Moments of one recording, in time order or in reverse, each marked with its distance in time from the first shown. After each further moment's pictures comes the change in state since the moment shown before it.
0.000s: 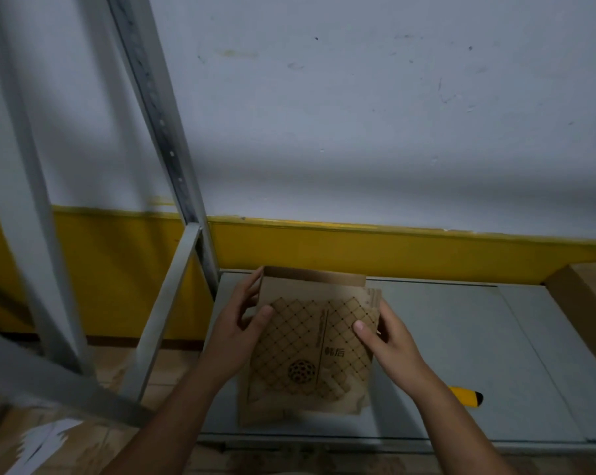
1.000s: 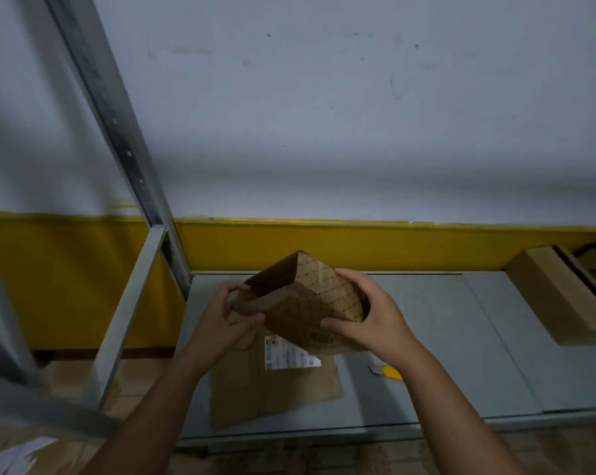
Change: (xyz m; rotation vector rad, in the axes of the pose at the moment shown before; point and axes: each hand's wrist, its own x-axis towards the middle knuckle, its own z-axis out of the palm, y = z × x) left_hand 0.018 -0.014 0.023 0.042 -0.091 -0.129; right_hand 0.008 -0.024 -0.036 -0.289 0.087 -0.057
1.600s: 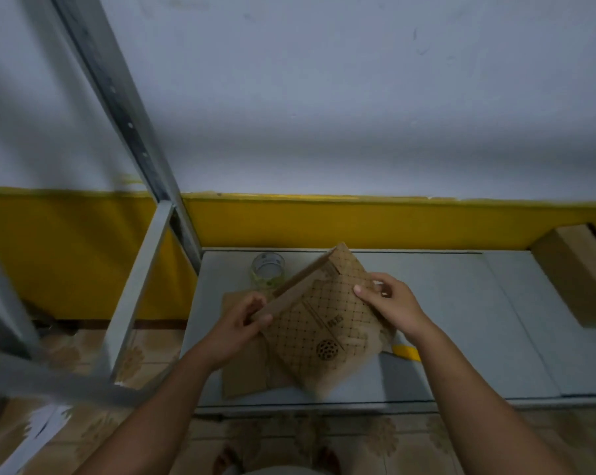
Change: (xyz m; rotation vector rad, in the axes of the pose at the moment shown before) left_hand -0.012 -0.055 0.010 -0.038 -0.225 -0.171; right_hand 0.018 0.090 0.000 0.100 -0.001 0.431
